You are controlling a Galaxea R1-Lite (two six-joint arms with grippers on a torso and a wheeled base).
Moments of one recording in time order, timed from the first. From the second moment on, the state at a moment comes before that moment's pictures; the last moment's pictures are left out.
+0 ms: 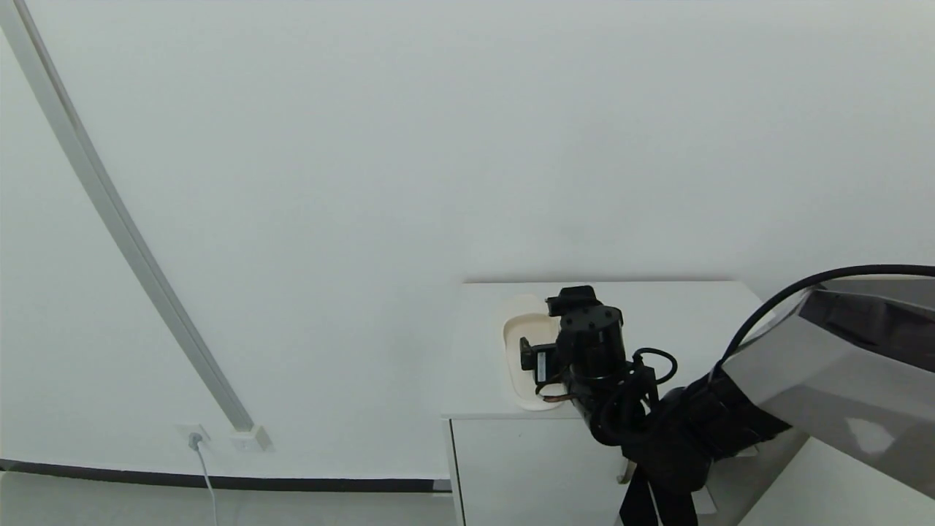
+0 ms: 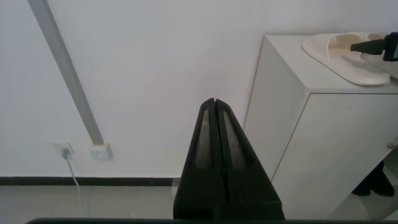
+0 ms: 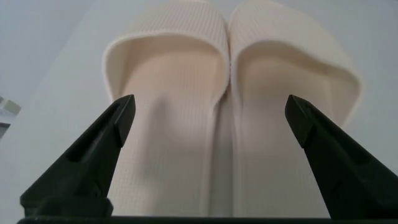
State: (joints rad) left arm 0.00 0.00 0.00 0.00 0.03 -0.01; right arm 0.74 2.20 -1.07 -0.85 -0.57 0.19
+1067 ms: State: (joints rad) left arm 0.00 0.00 0.00 0.00 0.03 -0.01; right arm 0.64 2.34 -1.27 -0.81 -0.52 0.18
